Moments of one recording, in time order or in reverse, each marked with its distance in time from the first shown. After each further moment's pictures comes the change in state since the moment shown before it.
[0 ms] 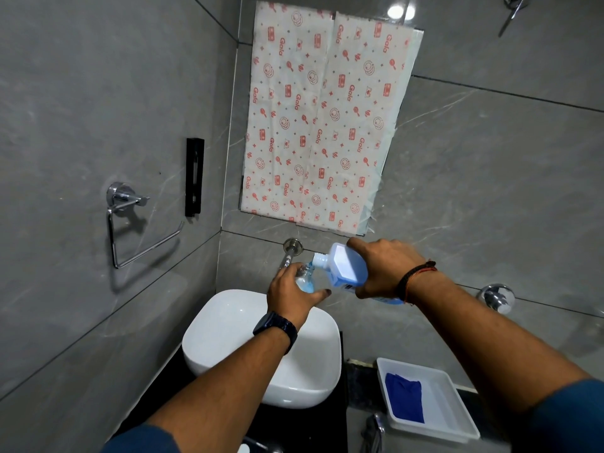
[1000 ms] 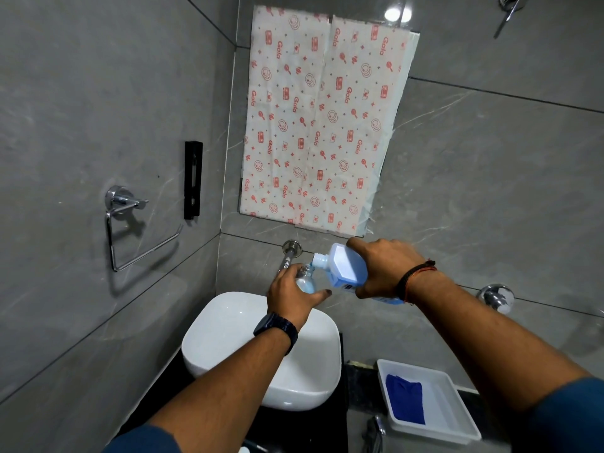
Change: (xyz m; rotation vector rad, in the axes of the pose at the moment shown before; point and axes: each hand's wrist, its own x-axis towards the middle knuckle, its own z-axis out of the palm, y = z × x) left_hand 0.002 0.000 0.003 0.009 0.004 0.017; right_hand -0.001 0.002 -0.003 0.006 -0.020 0.013
